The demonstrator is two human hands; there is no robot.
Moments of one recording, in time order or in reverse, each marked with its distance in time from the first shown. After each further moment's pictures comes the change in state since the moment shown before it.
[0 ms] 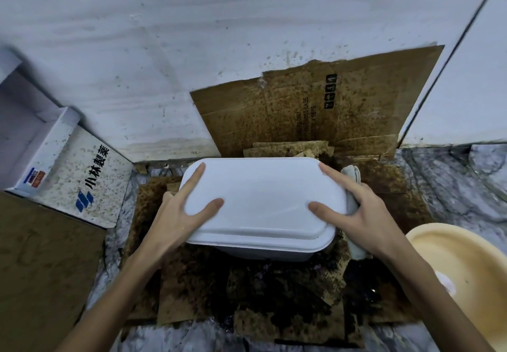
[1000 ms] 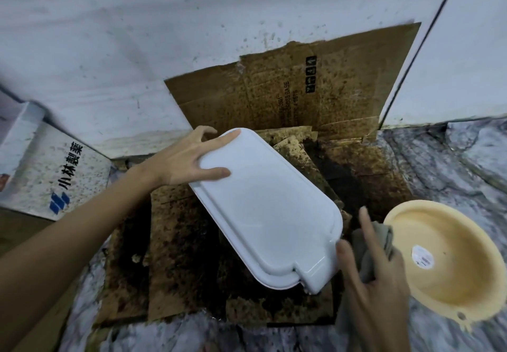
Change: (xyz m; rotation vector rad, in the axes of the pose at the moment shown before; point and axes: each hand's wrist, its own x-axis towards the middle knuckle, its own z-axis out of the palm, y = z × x) left_hand 0.113 0.050 -0.009 0.554 -0.417 0.476; right_hand -0.125 0.006 0.051 -0.085 0.558 0.221
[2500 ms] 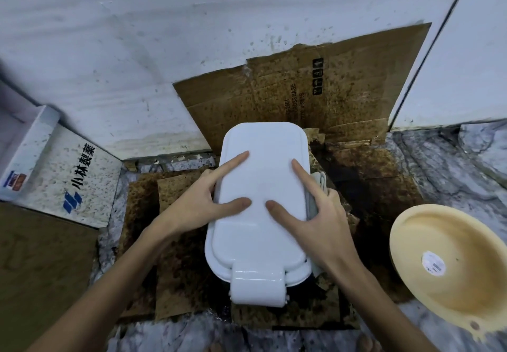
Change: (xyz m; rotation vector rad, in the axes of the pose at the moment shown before) left_hand -0.059 0.071 0.039 -0.825 0.075 -0.103; right_hand 0.071 -0.047 0.056 0.131 -0.420 -0.098
